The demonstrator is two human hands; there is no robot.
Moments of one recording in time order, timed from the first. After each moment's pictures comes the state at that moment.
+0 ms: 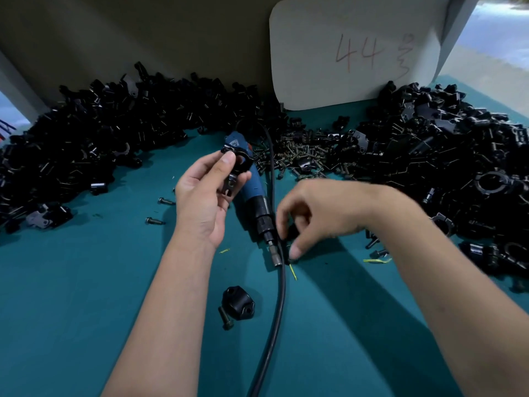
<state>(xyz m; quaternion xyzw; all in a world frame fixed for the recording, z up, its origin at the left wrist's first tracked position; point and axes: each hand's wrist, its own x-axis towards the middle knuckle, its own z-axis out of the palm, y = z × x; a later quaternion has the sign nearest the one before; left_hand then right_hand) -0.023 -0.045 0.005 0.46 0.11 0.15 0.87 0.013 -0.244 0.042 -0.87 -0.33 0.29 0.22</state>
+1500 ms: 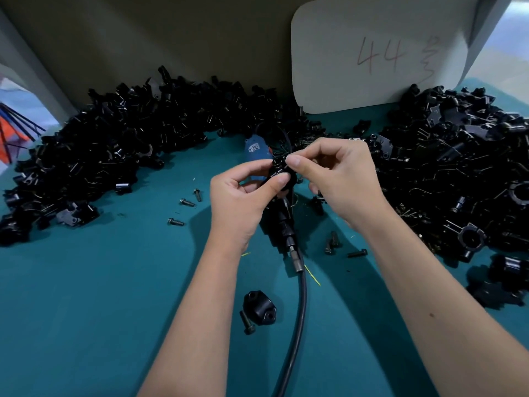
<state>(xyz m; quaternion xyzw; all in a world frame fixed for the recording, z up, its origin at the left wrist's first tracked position) -0.019 -0.048 -0.011 0.64 -0.02 0.19 0.74 0.021 -0.214 0.019 -0.73 -0.20 -0.09 0.64</state>
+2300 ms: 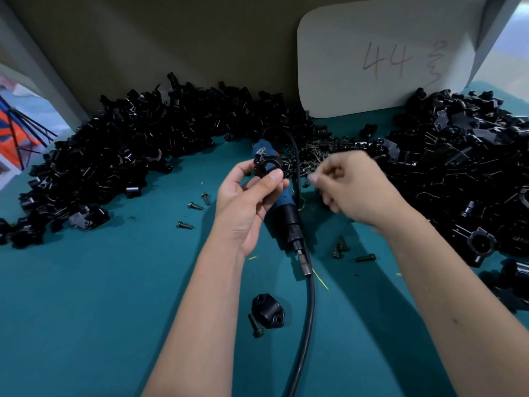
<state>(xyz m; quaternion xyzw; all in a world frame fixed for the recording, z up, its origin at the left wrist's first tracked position) -0.024 -0.045 0.008 0.46 0.05 0.07 0.89 0.024 -0.225 0.026 -0.89 -0.10 0.00 0.45</state>
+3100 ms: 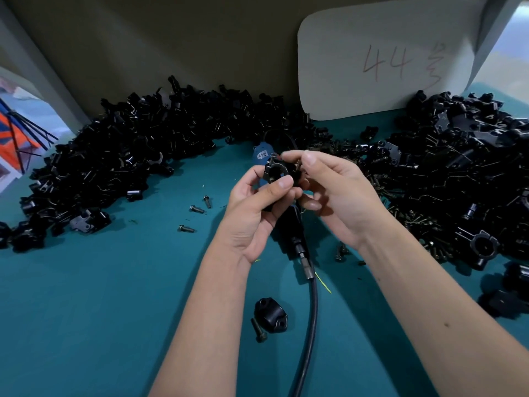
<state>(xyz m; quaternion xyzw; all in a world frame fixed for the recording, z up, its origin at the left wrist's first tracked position) -0.027 -0.046 0.009 0.43 -0.01 -0.01 0.90 0.005 -0.199 0.022 -0.53 -0.16 0.13 0.82</state>
